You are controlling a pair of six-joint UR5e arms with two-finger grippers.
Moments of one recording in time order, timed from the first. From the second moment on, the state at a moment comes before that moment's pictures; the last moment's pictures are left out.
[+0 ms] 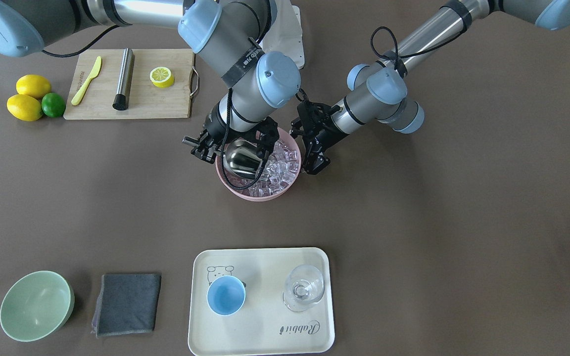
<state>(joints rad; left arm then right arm) -0.52 -2.11 -1.30 -2.79 -1.95 -0.13 0.55 -0.55 1.42 -2.32 1.74 -0.38</state>
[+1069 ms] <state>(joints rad) -0.52 -2.11 -1.31 -2.79 -1.96 -0.13 0.56 -0.65 1.55 -2.22 1.77 -0.31</state>
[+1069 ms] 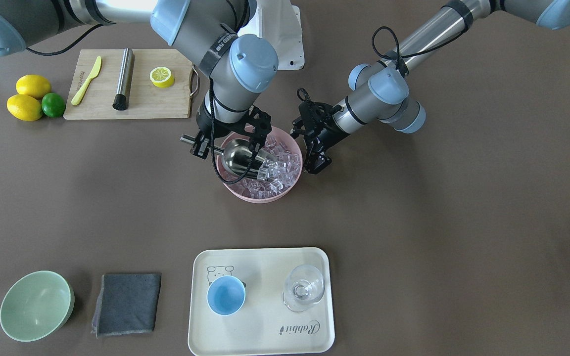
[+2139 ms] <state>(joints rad) -0.52 -2.10 -1.31 -2.79 -1.96 -0.13 0.58 -0.73 1.67 -2.11 1.82 -0.22</state>
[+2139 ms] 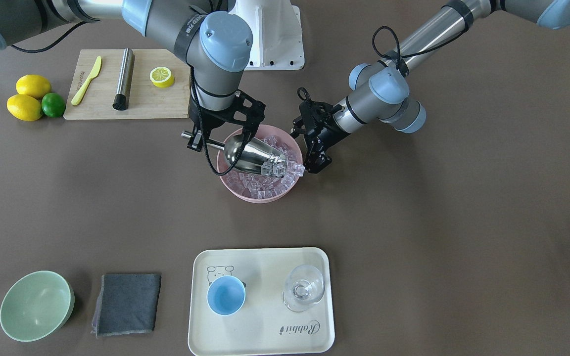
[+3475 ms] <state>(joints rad) -0.52 -2.10 -1.31 -2.79 -1.96 -0.13 0.73 -0.94 1.83 -1.58 1.99 0.19</state>
